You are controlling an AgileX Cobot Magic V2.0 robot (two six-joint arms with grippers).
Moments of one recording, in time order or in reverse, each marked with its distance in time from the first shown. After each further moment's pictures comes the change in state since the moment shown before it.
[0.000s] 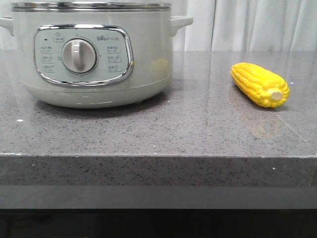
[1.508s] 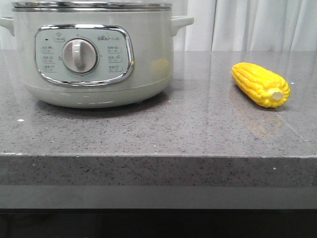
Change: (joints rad) left arm 0.000 0.113 -0.090 0.015 0.089 -0.011; right arm 0.000 0.000 -0.002 0.000 0.000 0.000
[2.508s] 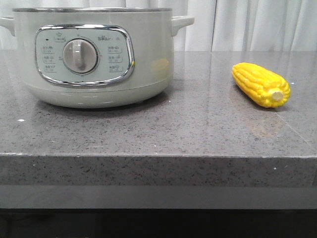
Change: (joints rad) left arm 0.000 -0.475 0.356 0.004 0.038 0.000; right arm 0.000 0.131 0.000 0.000 -0.032 0.000
